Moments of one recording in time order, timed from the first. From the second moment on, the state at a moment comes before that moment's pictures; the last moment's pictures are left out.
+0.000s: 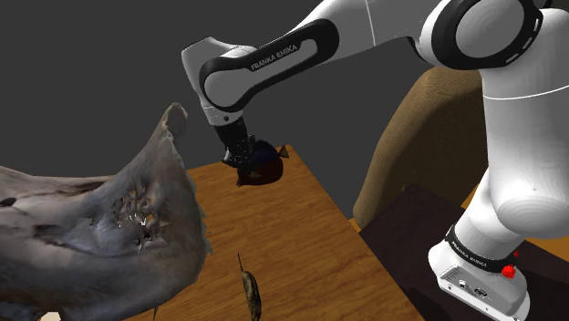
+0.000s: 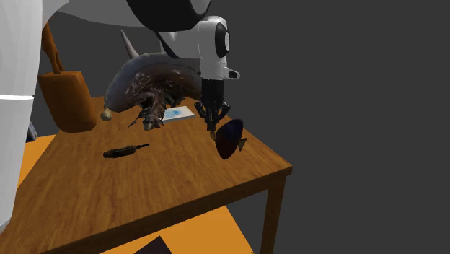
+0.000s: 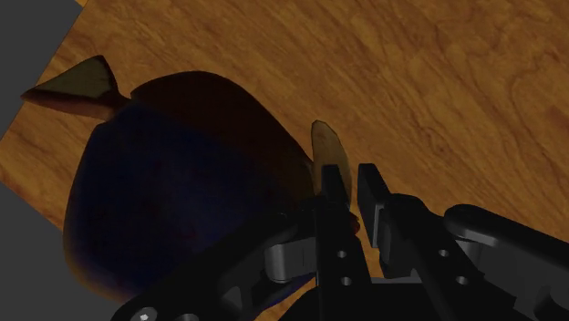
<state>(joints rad) 0.25 0.45 0.39 -1.55 -0.16 1.76 0.24</state>
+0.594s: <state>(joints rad) 0.25 0.43 0.40 -1.49 -0.15 1.68 0.24</state>
